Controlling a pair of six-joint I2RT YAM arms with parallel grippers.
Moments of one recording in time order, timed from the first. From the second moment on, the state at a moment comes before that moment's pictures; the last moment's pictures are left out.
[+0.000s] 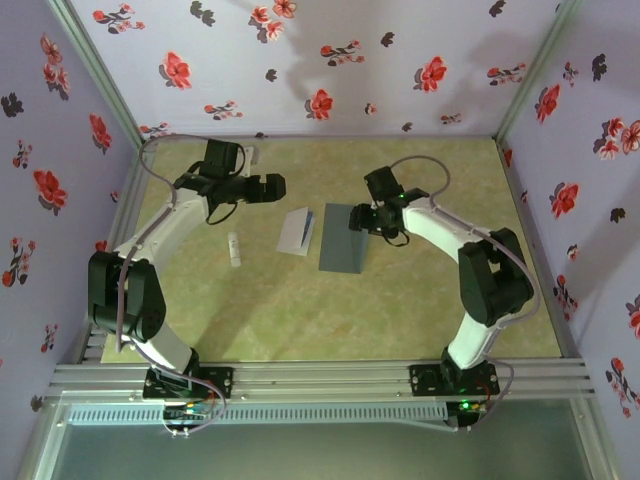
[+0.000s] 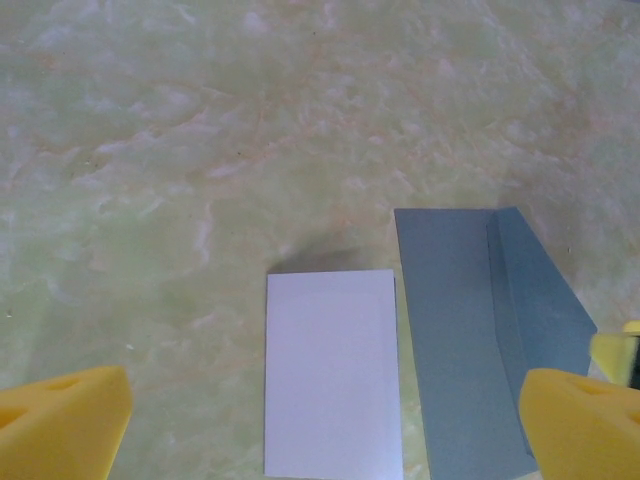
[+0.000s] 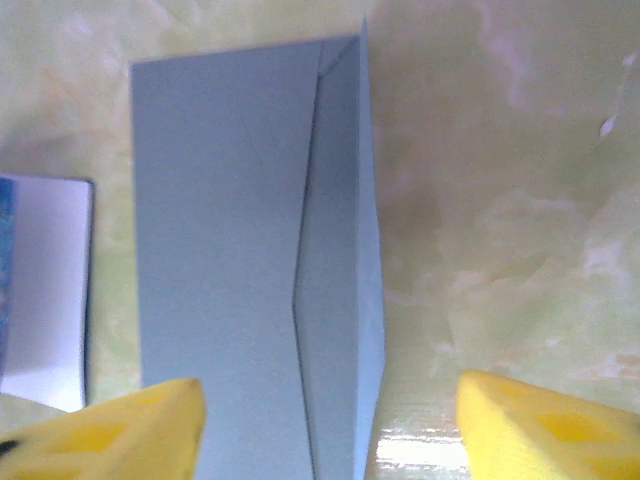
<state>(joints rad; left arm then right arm) -0.34 1.62 1.35 -0.53 0.24 -0.30 0.47 1.72 1.23 -0.59 -0.05 0.58</state>
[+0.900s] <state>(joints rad) 0.03 1.53 1.34 -0.45 0.44 -0.36 0.60 1.78 1.26 -0.24 -0.31 0.87</state>
